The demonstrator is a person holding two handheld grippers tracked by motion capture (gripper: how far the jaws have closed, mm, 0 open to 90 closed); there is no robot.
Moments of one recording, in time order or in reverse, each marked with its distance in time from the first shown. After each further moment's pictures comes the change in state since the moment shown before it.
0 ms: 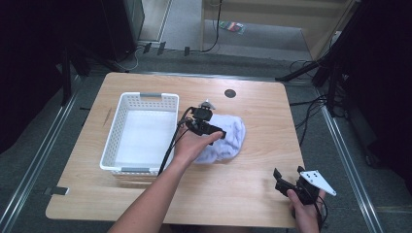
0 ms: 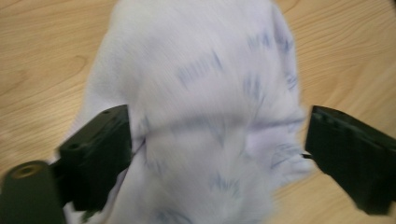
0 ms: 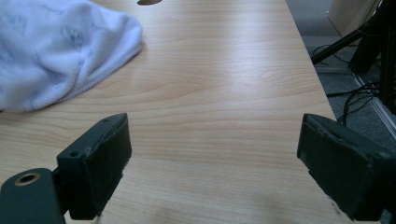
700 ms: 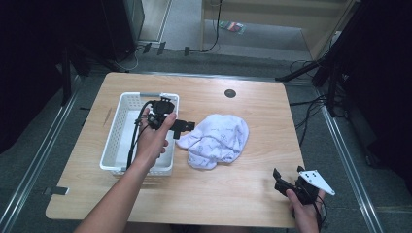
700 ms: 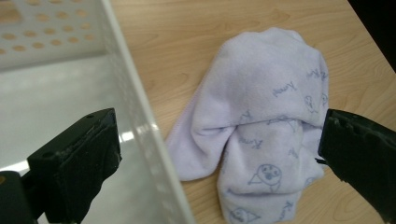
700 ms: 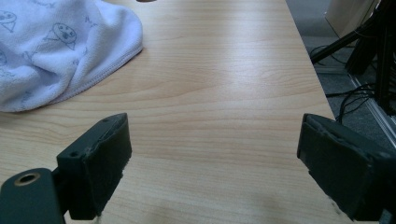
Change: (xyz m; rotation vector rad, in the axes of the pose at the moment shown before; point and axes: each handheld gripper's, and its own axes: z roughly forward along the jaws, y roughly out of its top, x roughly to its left) left arm 0.074 -0.029 -0.081 -0.185 0.040 -0.026; right arm 0.002 0.000 0.001 0.005 -0.011 -0.020
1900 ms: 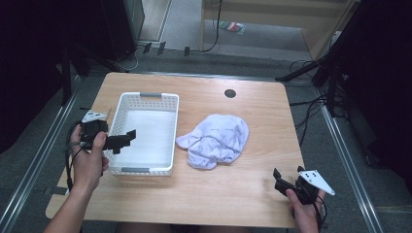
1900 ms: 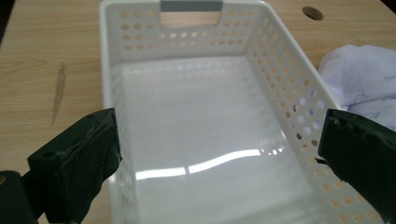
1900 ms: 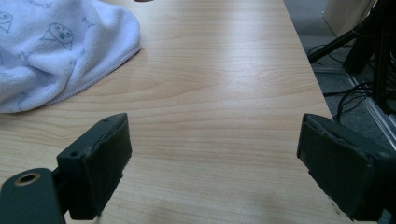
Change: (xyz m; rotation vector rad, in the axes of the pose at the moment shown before) left arm 0.109 -0.087 -0.093 -0.237 0.169 -0.043; right arm 0.000 0.000 0.000 0.002 -0.010 0.004
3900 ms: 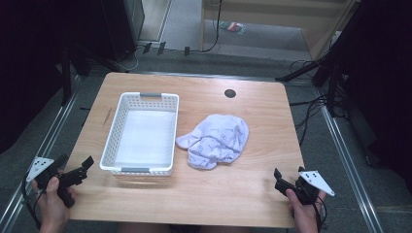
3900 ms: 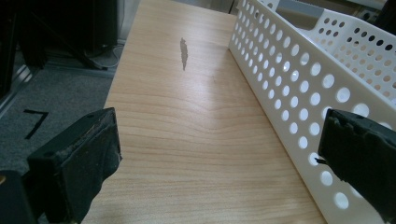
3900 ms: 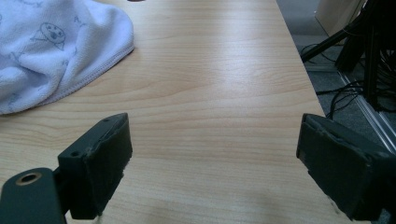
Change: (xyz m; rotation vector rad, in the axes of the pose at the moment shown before) left arm 0.117 -0.135 -0.013 -0.313 0.056 -0.108; right arm 0.001 -0.001 -0.001 0.001 -0.026 0.002
